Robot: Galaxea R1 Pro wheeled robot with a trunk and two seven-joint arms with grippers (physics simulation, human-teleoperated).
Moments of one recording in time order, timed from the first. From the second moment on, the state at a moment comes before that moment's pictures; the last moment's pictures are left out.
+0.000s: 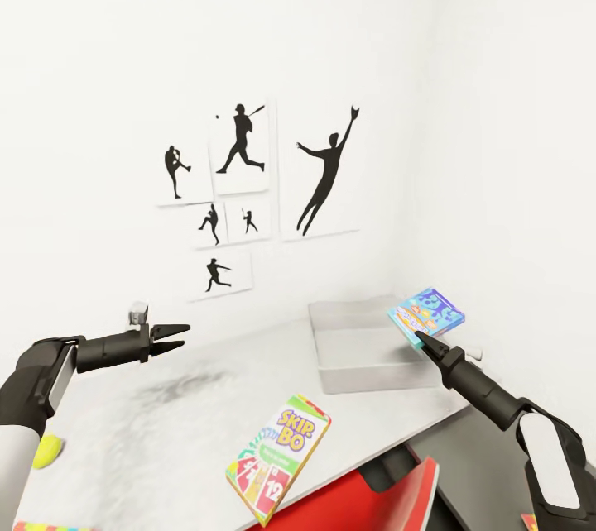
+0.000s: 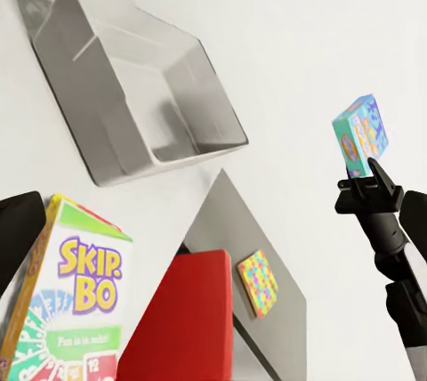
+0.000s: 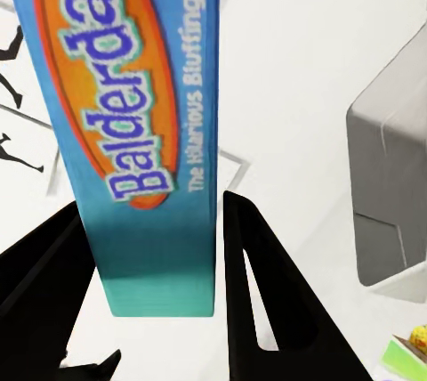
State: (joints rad) left arm -0.71 0.34 0.26 -0.84 0.07 1.01 -1.35; right arm -0.33 -0.07 -0.46 -1.31 -0.87 0.86 0.52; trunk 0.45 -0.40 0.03
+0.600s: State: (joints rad) left arm -0.71 0.33 0.26 -0.84 0.07 1.01 -1.35; right arm -0.33 -0.07 -0.46 -1.31 -0.87 0.86 0.53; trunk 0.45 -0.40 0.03
